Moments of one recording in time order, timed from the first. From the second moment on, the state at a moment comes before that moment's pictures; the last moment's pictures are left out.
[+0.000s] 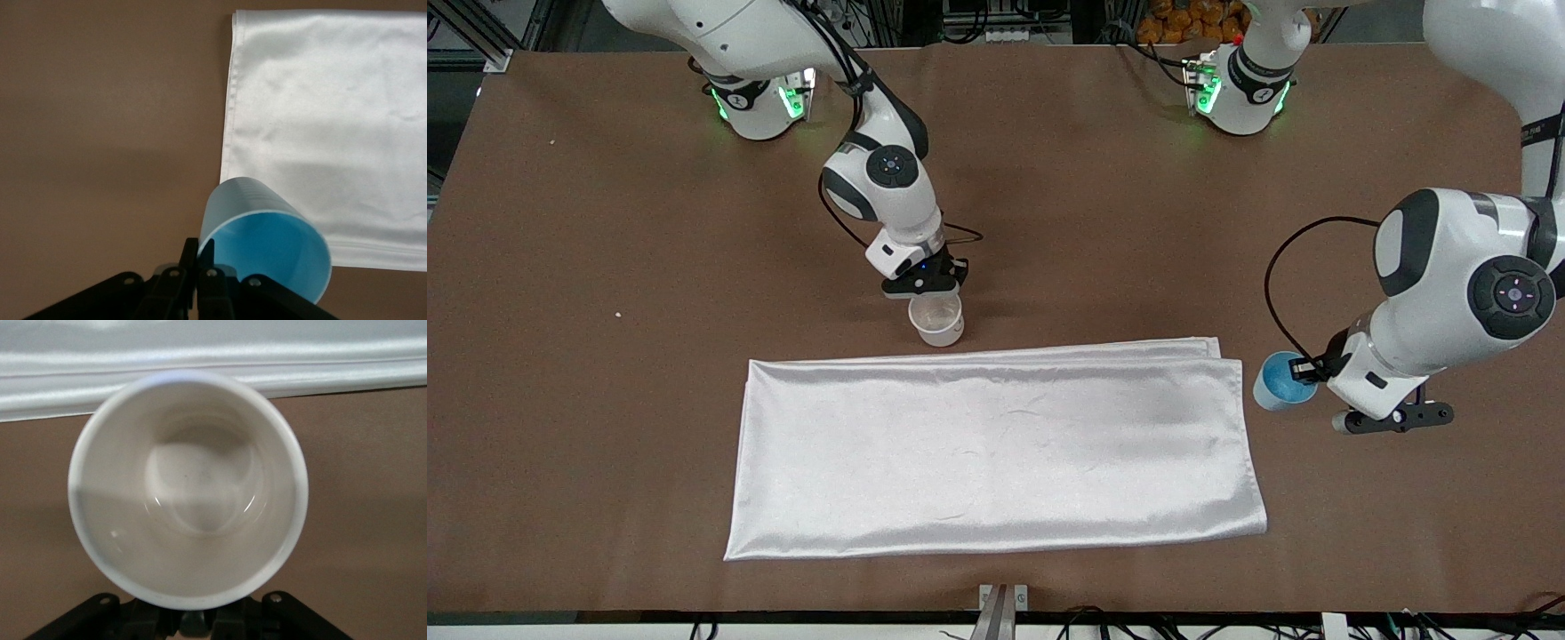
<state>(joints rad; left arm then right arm) 0.01 0.43 -0.18 -1.53 0.09 1.92 -0.28 0.48 0.46 0.25 -2.12 -0.29 2.68 0.97</state>
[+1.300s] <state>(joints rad) -0.03 0.41 -0.41 -1.52 0.09 1.88 -0.53 0.38 0.33 0.30 -1.82 -0.19 2.14 0.86</state>
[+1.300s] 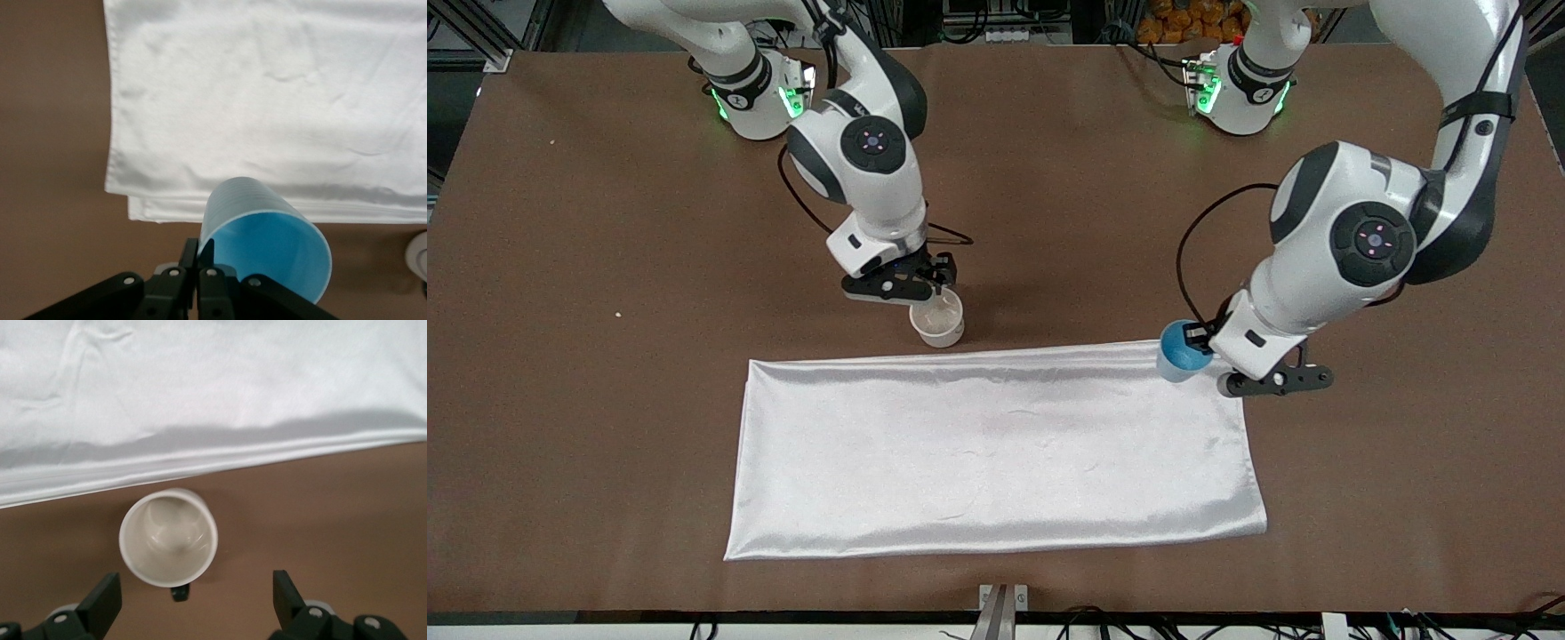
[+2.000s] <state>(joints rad) -0.35 0.42 -0.46 -1.53 0.10 1.88 -0.67 0.14 0.34 0.15 -1.73 -0.15 2.07 0.33</state>
